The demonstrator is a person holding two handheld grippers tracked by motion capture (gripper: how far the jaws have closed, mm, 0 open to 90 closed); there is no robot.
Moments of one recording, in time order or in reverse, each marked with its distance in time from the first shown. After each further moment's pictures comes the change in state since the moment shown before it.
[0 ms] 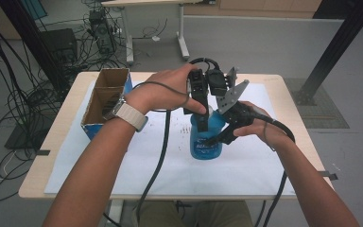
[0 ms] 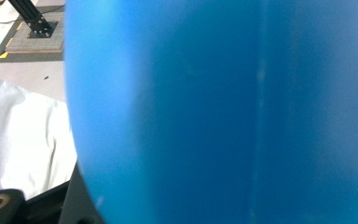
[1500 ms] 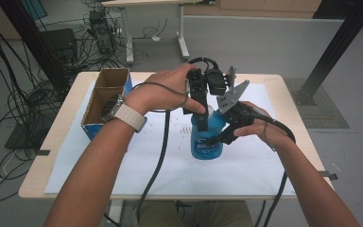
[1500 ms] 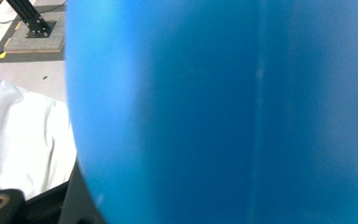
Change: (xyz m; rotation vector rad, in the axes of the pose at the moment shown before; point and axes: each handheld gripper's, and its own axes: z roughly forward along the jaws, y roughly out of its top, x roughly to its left) left arm 0.000 -0.002 -0.001 -0.020 0.002 -0.003; right arm -0.001 -0.002 -0.001 0.004 -0.001 0.004
